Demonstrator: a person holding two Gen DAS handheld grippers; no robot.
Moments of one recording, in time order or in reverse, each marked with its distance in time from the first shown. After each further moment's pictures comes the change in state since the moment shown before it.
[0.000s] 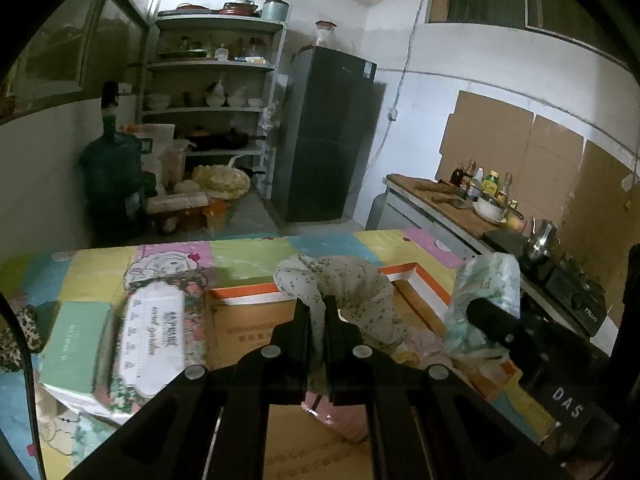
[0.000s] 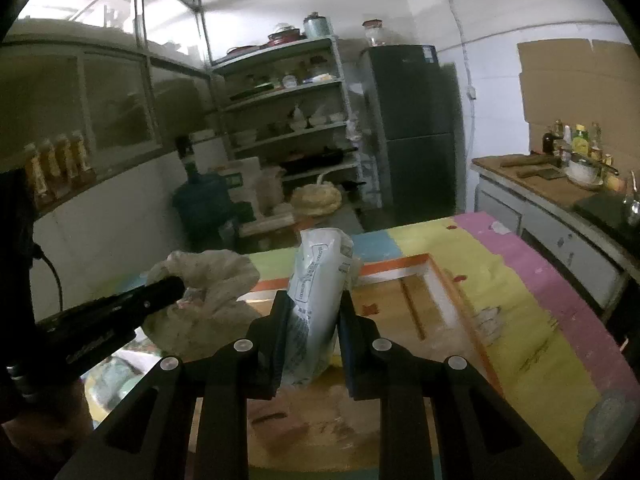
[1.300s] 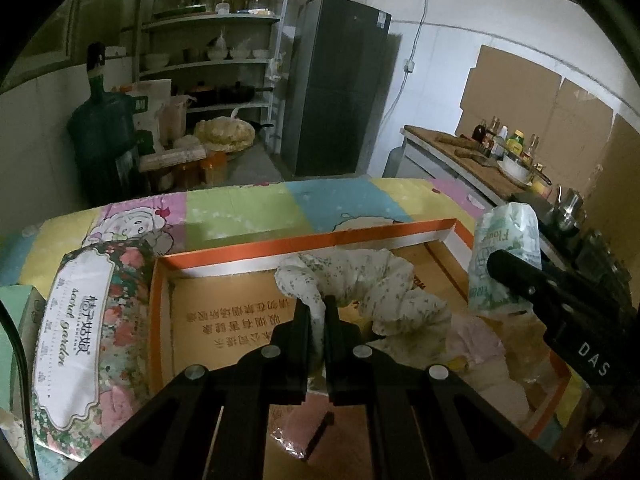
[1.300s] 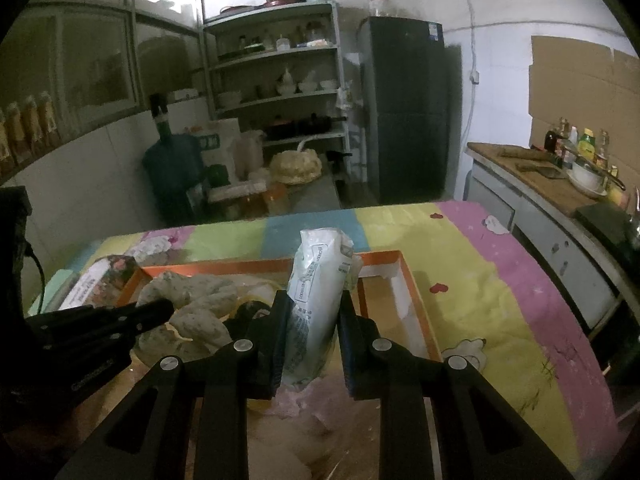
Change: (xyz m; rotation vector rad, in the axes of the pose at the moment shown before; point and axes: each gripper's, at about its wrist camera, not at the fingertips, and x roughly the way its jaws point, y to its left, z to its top) left arm 0.092 -0.010 -0.015 0.001 0.179 0.057; right arm 0.085 -0.046 0.012 -0.081 0.134 -0.059
